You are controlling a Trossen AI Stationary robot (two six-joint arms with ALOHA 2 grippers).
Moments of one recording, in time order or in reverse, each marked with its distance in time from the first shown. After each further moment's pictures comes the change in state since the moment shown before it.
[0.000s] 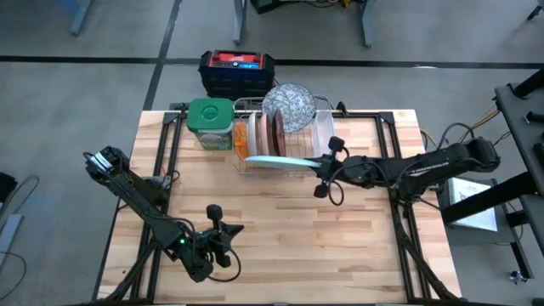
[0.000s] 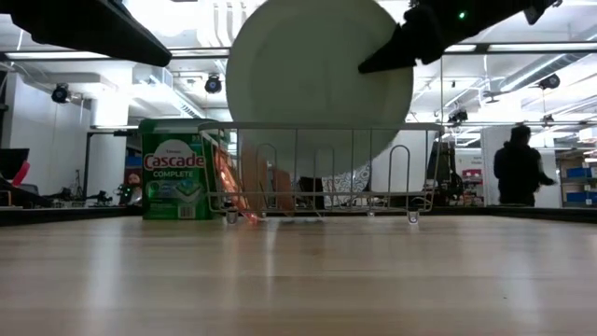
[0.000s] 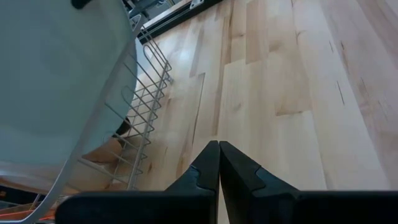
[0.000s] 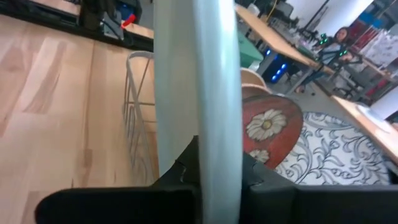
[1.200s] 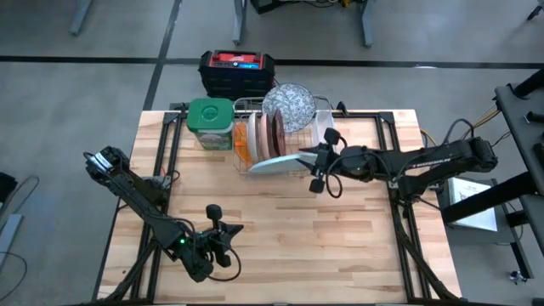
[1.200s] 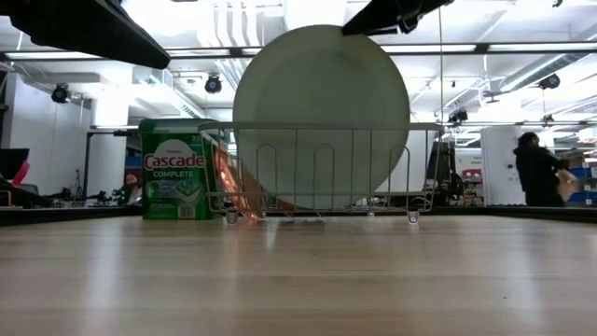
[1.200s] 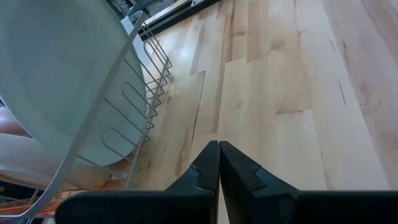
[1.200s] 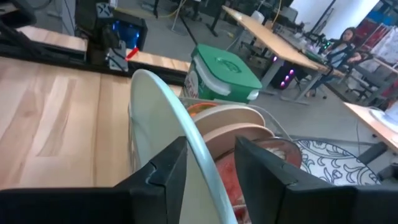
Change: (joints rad) left arm 0.000 0.001 0.000 -0.015 0.000 -0.029; right arm -0.021 0.052 0.199 -0.109 -0.068 0.046
